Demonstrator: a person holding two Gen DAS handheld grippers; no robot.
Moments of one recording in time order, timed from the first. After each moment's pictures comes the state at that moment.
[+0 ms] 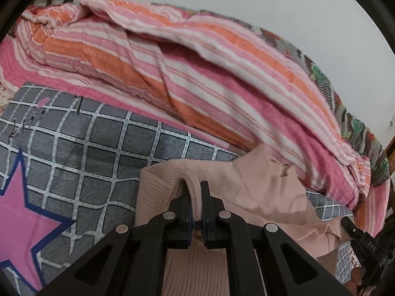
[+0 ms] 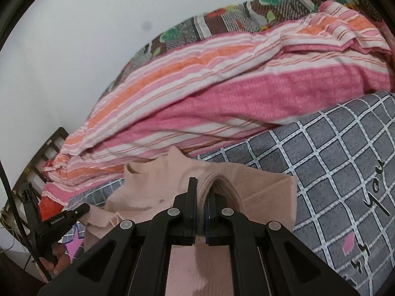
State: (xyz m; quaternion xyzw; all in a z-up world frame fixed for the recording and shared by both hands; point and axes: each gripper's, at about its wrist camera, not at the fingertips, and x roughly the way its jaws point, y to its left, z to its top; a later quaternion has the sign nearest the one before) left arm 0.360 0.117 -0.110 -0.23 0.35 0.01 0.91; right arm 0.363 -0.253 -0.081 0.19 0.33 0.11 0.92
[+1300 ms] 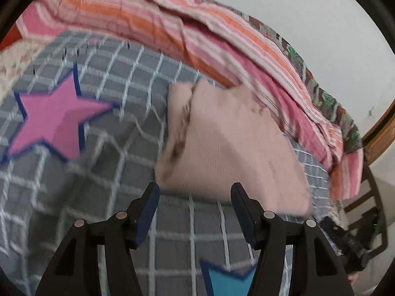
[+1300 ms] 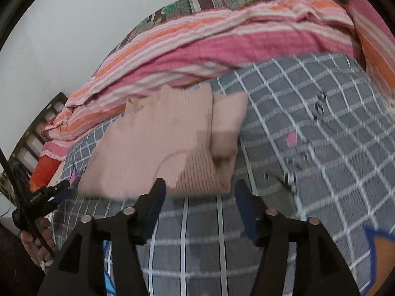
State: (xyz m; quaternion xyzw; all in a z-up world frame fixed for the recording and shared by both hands) left arm 0.199 0.129 -0.136 -0.27 0.39 -0.06 0.88; right arm 0.218 -0.286 -0.104 0.16 0.41 0.11 0.89
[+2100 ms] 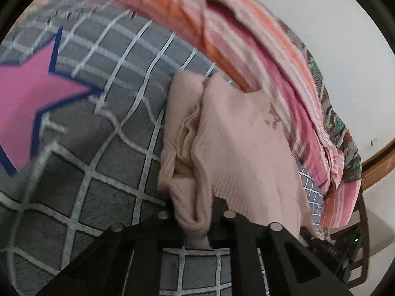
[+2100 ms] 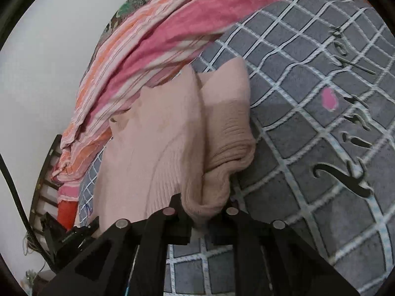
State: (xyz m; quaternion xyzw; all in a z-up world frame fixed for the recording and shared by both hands) left arm 0.255 0.127 -0.160 -0.34 0.39 -0.05 0.85; right arm 0.286 -0.275 -0.152 0.31 0.43 0.10 0.85
